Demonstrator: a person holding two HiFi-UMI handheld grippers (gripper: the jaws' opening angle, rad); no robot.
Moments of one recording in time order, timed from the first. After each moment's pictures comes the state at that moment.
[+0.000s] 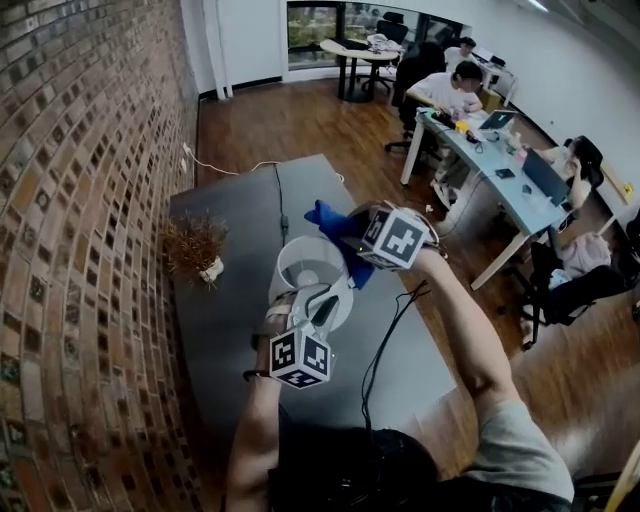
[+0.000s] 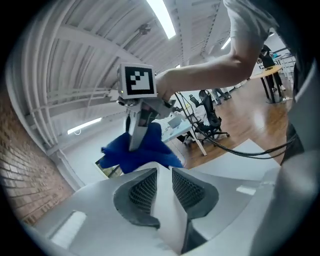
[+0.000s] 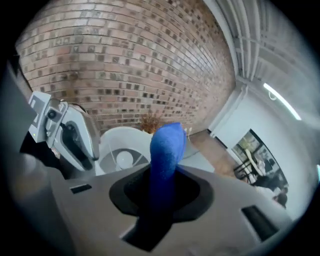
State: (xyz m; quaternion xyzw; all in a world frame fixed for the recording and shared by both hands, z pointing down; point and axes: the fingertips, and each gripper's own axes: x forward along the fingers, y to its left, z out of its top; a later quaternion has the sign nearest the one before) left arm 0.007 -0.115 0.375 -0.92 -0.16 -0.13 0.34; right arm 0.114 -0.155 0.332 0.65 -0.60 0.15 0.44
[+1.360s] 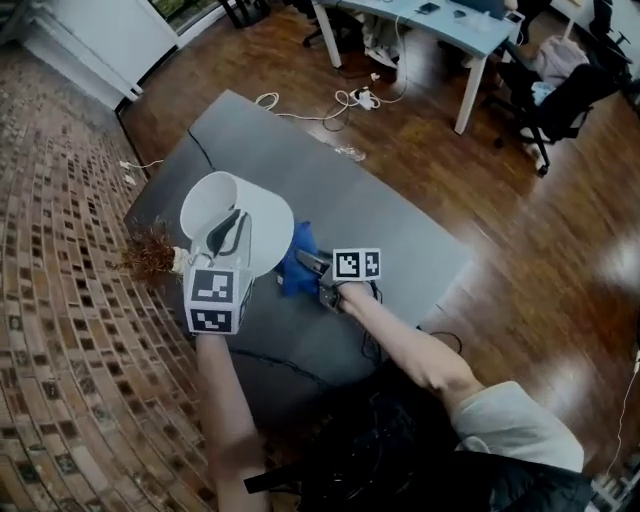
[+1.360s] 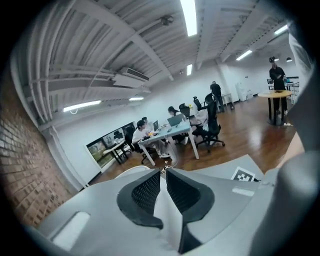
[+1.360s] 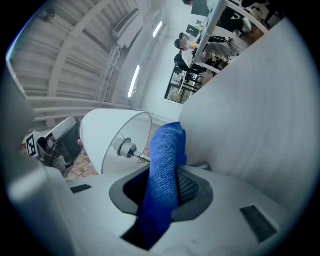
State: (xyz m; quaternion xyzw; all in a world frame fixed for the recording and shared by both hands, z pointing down) left arm 0.043 -0.132 0.364 -0.93 -0.19 -0.19 0.25; right arm 0.027 -0.116 0.623 0.70 -0.43 0.33 -0.46
